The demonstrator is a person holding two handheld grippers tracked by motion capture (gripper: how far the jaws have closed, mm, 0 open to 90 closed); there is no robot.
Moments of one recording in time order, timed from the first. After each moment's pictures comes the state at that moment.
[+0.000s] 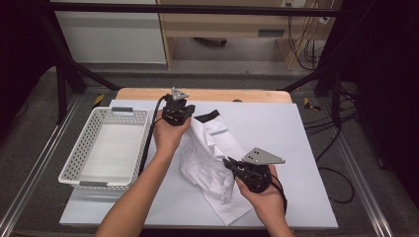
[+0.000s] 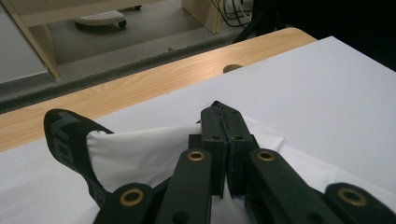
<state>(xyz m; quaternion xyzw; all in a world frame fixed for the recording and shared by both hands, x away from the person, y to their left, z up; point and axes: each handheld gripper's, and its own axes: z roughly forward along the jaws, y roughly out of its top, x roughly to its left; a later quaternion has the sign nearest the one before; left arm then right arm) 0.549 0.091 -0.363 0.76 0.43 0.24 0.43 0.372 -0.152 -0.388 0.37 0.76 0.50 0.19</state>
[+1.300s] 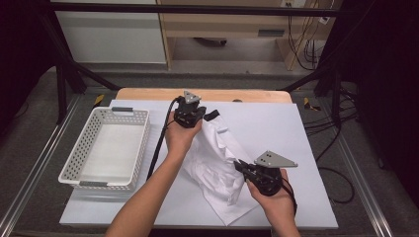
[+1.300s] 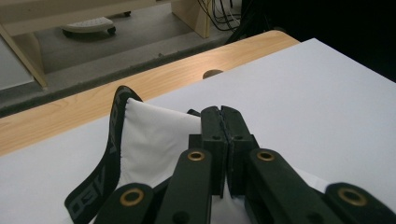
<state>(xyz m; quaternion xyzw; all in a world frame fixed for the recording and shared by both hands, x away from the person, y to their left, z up) 0.548 0.058 -0.373 0.76 0.41 0.23 0.44 0.368 -0.180 -0.397 0.40 0.75 0.49 0.19</state>
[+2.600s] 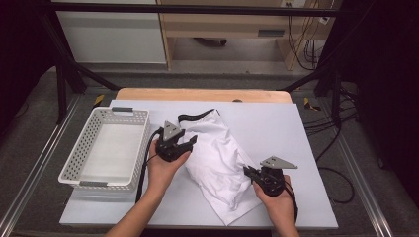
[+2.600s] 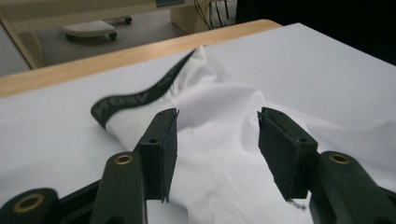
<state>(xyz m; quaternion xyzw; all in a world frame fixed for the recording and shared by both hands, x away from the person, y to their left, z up) 0.456 0.114 -0.420 0.75 0.41 0.24 0.47 0.387 -0.205 -0.455 0.47 0.74 0.45 0.17</state>
